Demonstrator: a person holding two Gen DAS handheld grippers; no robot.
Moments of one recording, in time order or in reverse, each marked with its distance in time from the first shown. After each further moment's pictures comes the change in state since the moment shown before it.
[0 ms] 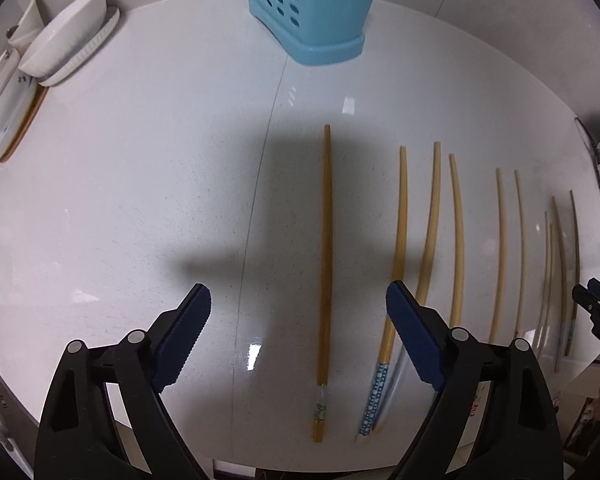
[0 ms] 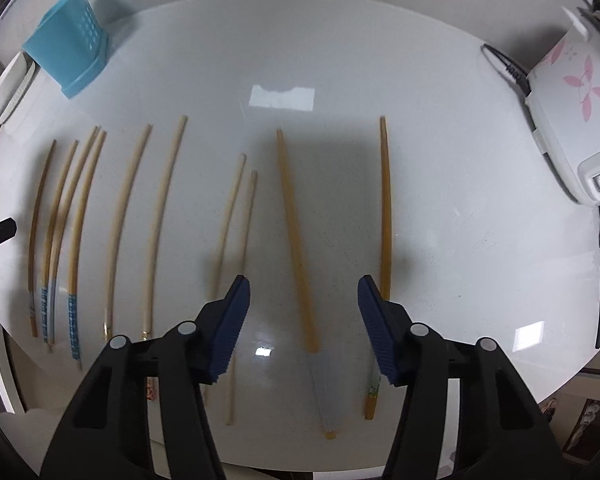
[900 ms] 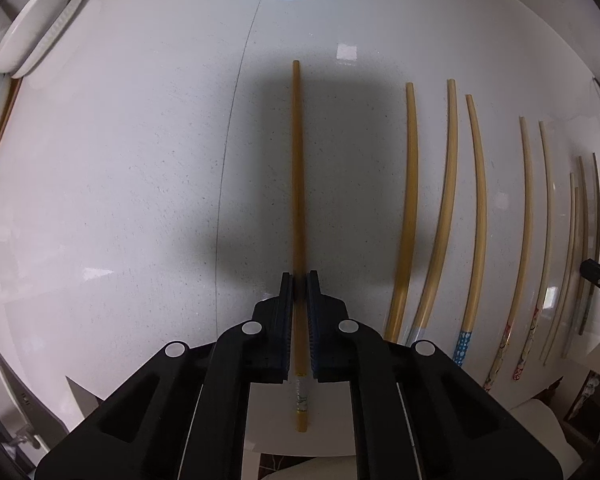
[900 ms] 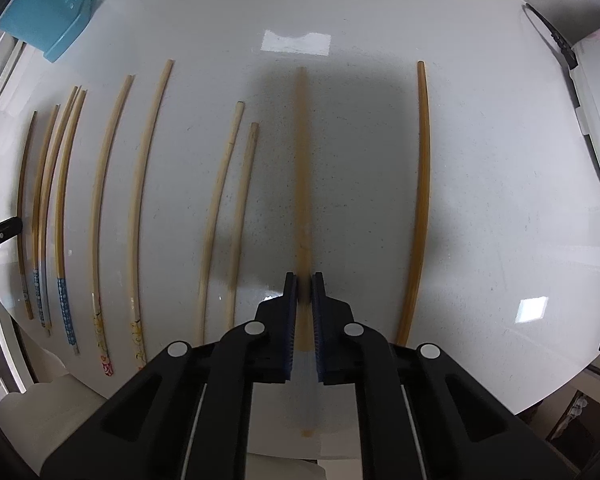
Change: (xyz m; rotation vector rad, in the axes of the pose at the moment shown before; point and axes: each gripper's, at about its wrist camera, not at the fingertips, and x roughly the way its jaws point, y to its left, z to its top) left arm 0.030 -0.005 0.001 0.046 0.197 0.028; right arm 0.044 0.007 0.021 -0.029 0.184 0.028
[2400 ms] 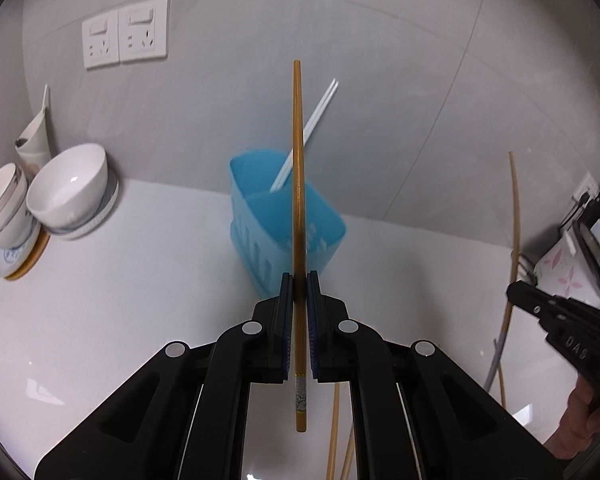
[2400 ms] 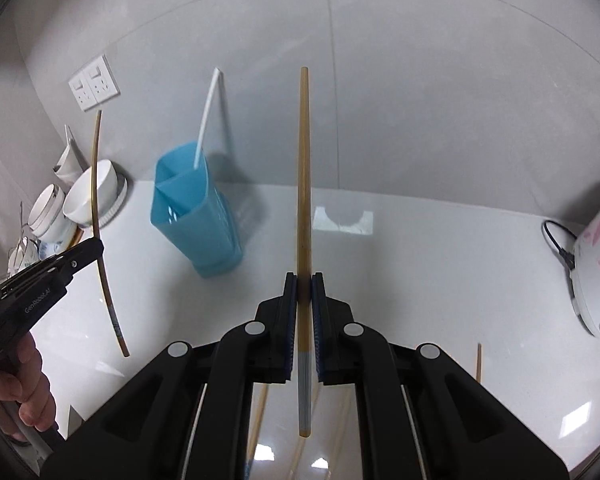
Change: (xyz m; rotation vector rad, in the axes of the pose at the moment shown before) left arm -0.186 0.026 0.051 -0.059 -0.751 -0.190; right arm -0.206 0.111 0.055 -0.050 -0.682 0.157
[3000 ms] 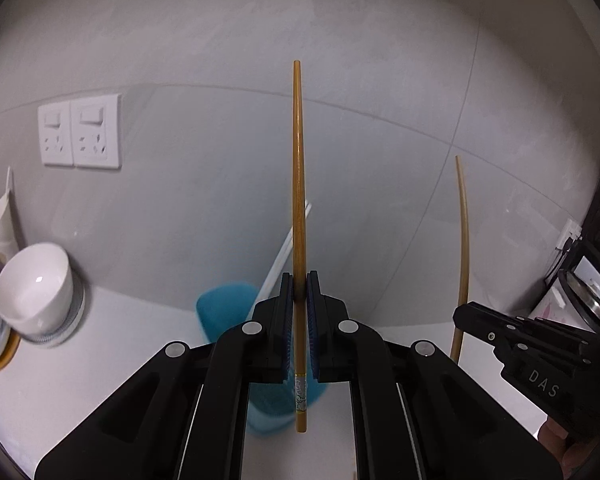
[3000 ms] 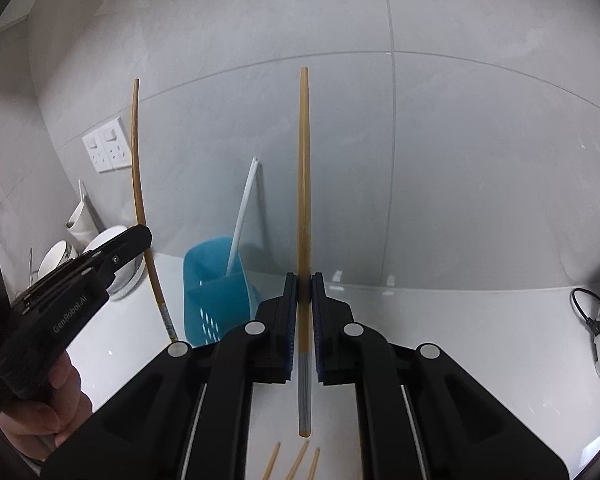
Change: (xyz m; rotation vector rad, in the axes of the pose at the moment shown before) left arm 0.024 -0.006 0.076 0.068 -0.284 -0.097; right arm 0.028 0.039 0.076 0.003 -0.184 0.044
